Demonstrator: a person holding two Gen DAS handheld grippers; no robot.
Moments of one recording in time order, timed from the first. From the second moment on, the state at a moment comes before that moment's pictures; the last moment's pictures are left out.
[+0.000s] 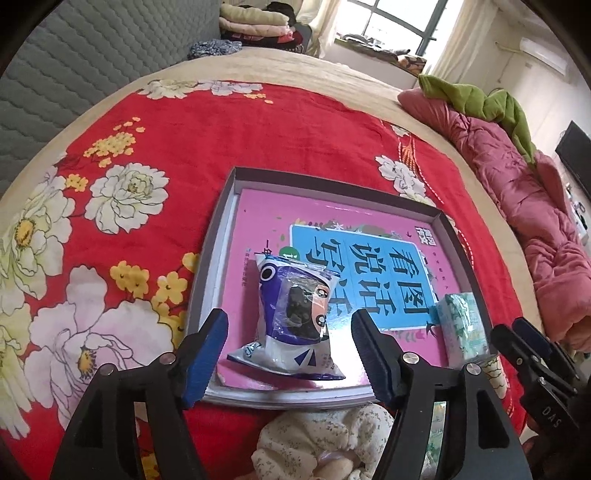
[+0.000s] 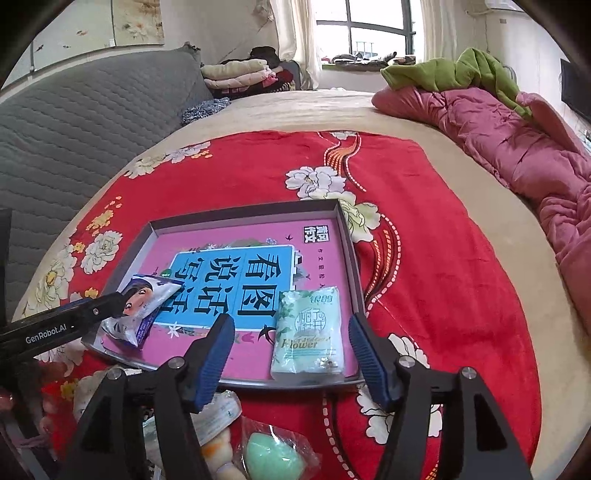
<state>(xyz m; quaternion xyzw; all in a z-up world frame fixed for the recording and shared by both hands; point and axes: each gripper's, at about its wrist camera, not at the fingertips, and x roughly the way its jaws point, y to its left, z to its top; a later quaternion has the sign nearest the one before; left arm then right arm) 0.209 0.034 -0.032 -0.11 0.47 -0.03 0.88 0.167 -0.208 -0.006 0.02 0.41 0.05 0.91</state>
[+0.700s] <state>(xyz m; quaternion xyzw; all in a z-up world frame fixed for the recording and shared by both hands) 0.159 0.040 0.012 -0.11 0.43 -0.02 0.90 0.151 -0.207 0.026 0.03 0.37 0.06 0.93</state>
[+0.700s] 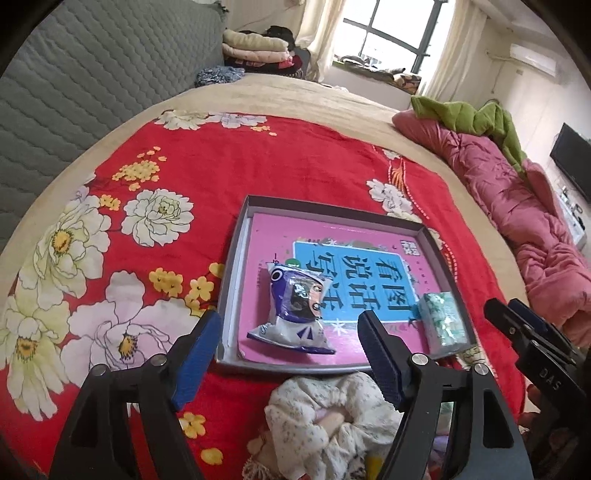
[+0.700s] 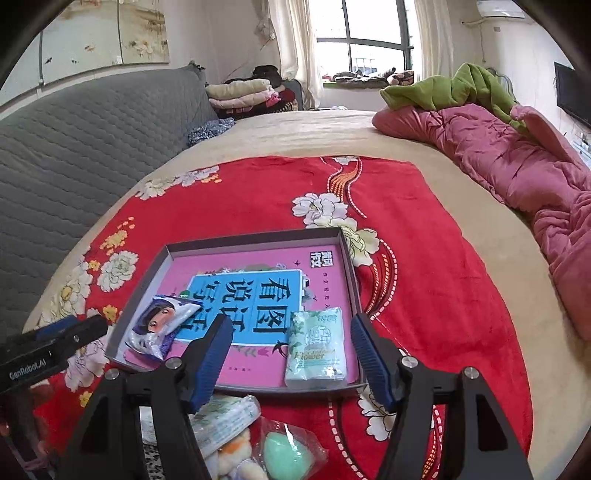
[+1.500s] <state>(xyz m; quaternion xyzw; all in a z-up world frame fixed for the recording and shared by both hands) 0.095 0.034 0.058 -0.08 0.40 -0.01 0.91 0.118 -0.192 0.061 0.03 0.34 0.09 0.93</state>
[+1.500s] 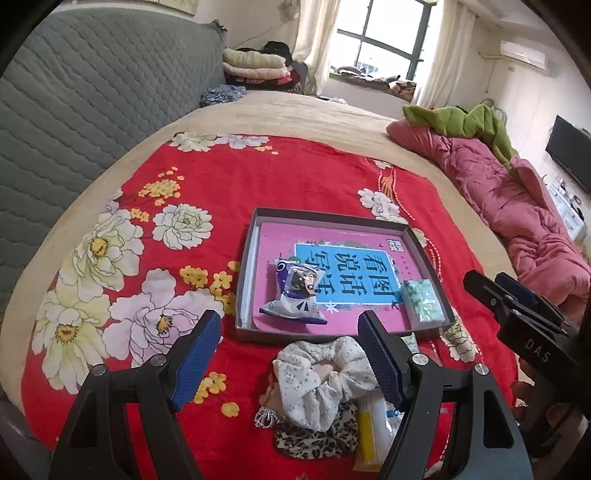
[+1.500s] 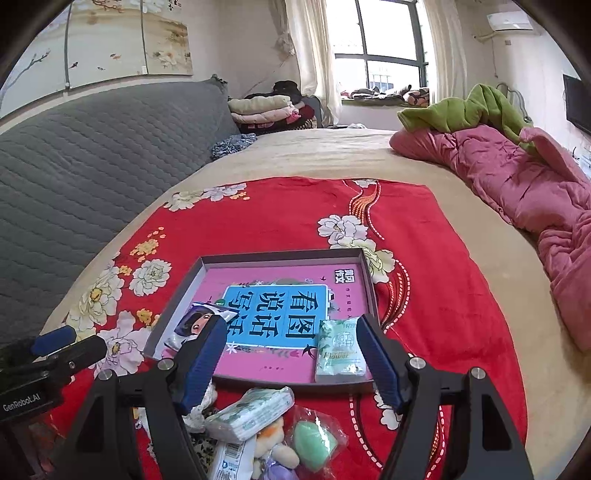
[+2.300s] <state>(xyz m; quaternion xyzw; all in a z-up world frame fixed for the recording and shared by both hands) 0.053 0.042 0.087 -0.07 0.39 -0.01 0.92 0.078 -0.213 0.090 0.03 0.33 0.09 0.94</state>
